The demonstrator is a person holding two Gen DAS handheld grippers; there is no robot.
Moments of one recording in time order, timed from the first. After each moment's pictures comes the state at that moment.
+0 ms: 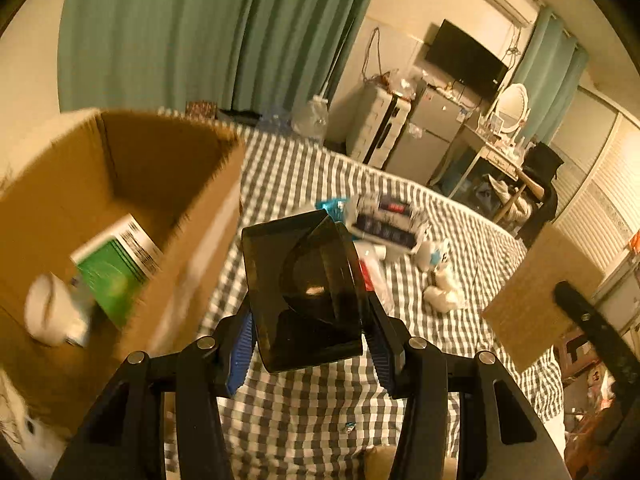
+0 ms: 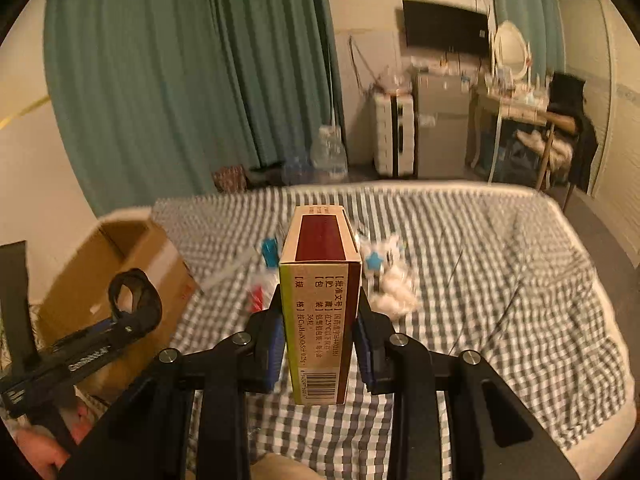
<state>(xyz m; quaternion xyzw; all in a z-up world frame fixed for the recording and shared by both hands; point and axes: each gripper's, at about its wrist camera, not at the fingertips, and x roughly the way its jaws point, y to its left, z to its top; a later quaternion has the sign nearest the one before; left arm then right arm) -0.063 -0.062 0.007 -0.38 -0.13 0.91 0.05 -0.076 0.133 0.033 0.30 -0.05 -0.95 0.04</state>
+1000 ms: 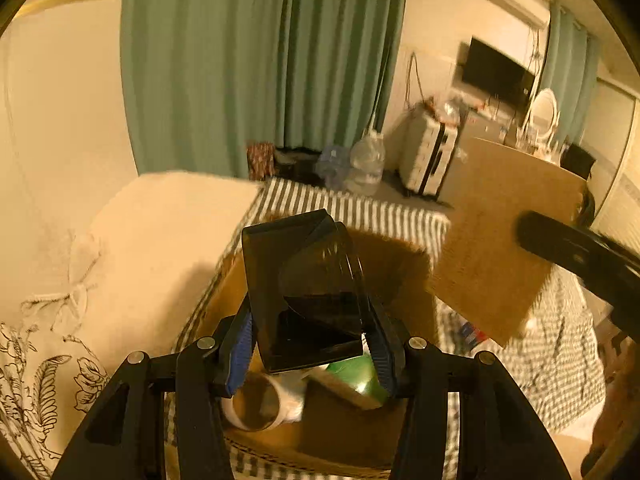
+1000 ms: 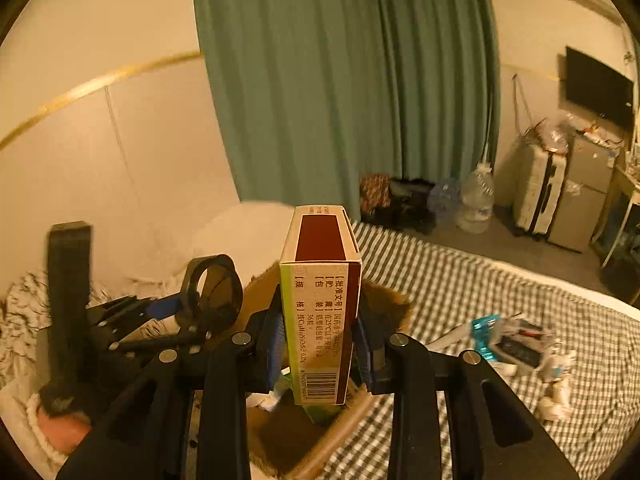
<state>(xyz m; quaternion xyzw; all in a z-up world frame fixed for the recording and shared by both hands) -0.070 -0.253 0.079 -0.37 -0.06 0.93 -0.02 -0.149 -0.136 0.097 0.32 0.03 -0.91 0.27</state>
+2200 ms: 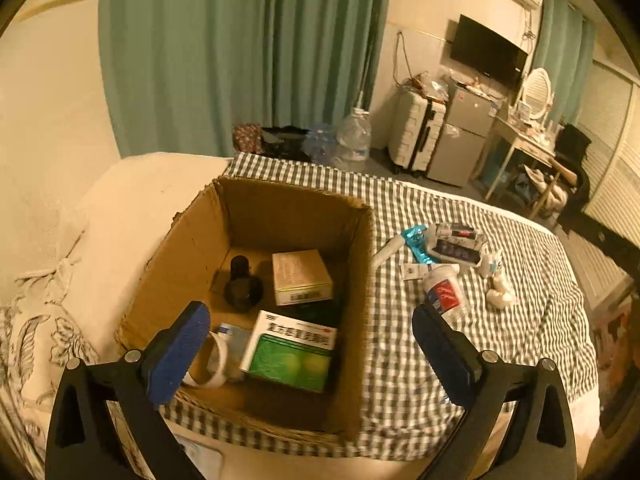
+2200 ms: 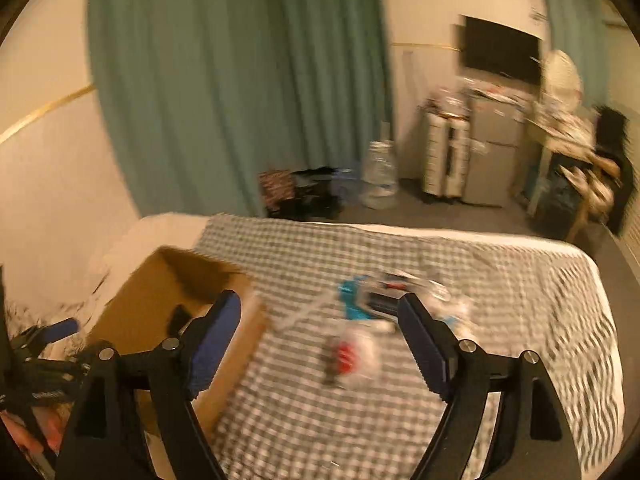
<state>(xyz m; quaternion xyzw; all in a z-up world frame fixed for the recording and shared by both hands) -0.035 -0.162 0.085 -0.39 -0.06 0.92 -0.02 -0.119 0.080 0.097 0.32 -0.04 -0.94 0.08</state>
